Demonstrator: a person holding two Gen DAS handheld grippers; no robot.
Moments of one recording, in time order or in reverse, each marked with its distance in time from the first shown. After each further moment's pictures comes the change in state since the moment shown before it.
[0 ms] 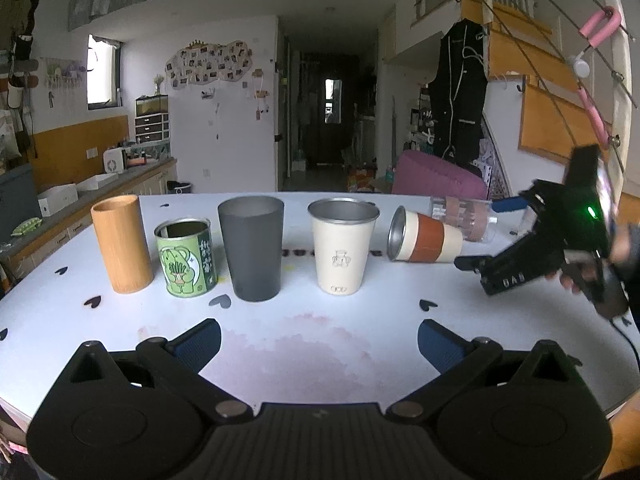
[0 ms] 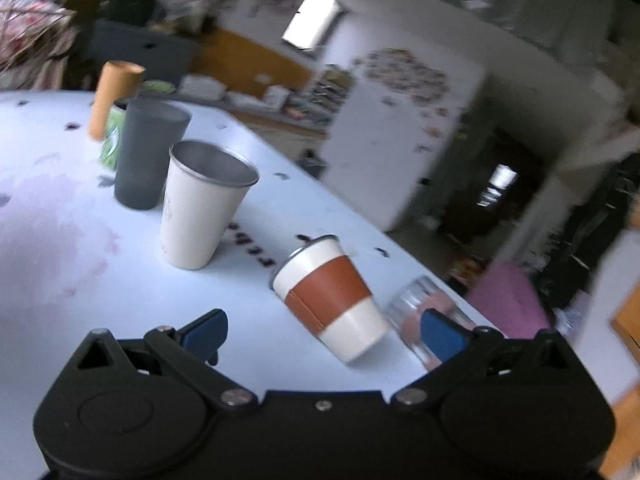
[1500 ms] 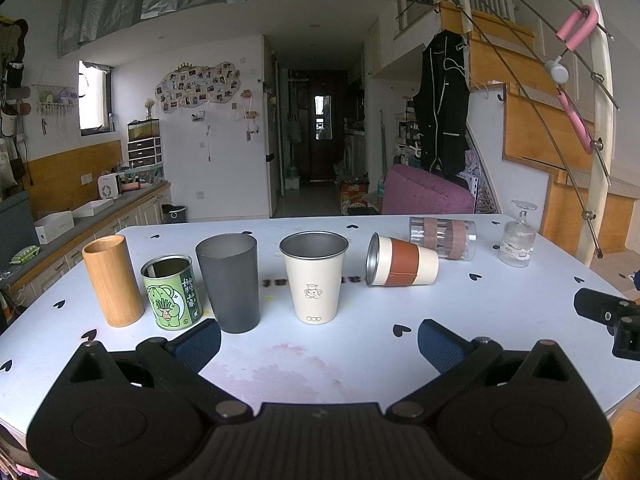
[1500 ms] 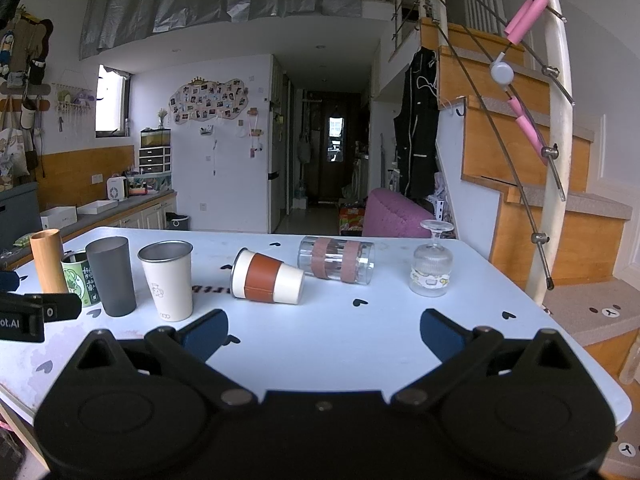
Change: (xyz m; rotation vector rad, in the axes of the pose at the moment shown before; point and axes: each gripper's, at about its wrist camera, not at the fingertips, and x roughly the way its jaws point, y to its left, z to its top) left arm -0.022 -0.035 0.024 0.047 -0.056 -0.002; right arm -0.202 0.068 -0.028 0.659 -0.066 -0.410
